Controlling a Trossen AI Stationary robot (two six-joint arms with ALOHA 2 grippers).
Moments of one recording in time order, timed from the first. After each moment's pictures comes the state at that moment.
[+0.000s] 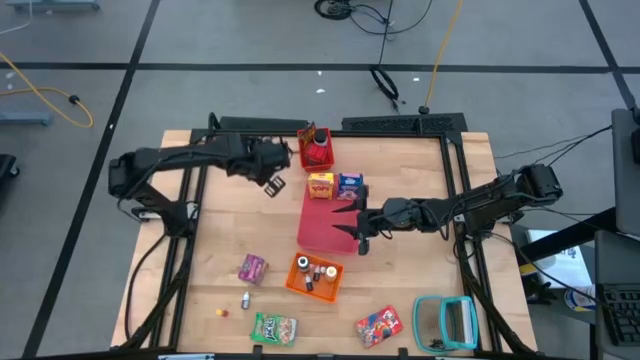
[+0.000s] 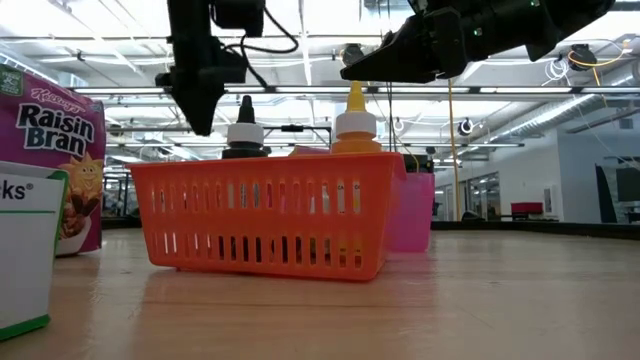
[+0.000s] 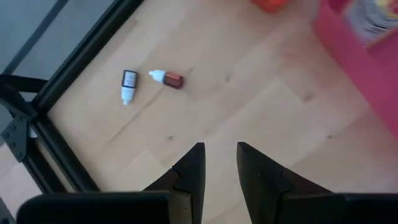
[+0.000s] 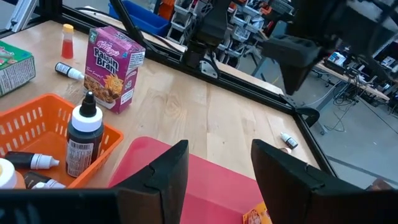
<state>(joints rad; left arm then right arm) 0.28 1.52 1.33 -1.21 -0.34 -0.51 0.13 1.42 0.68 0.52 0.21 -0.35</state>
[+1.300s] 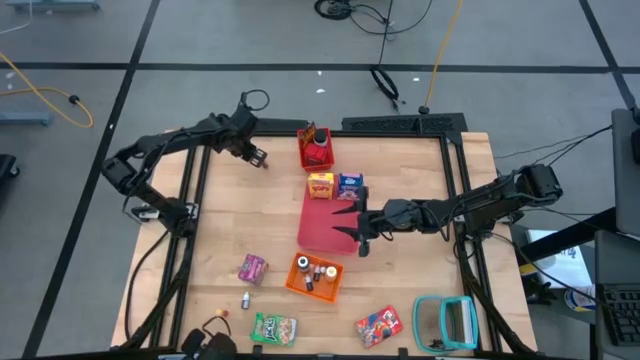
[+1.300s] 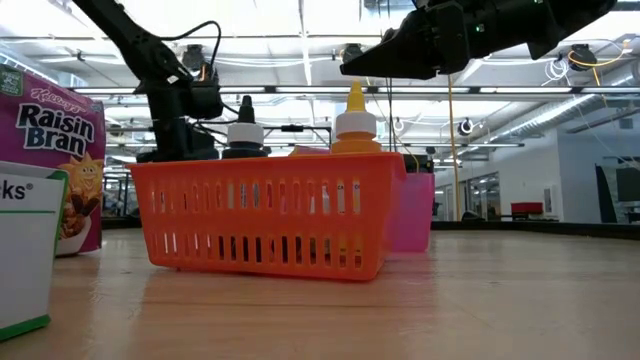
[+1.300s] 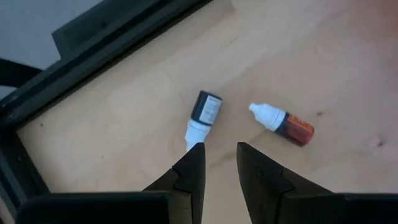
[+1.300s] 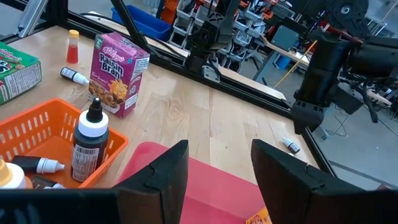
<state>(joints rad) 0.88 1.52 0.93 -0.60 -0.11 -0.10 0.15 1.42 0.68 0.53 0.21 -0.35</state>
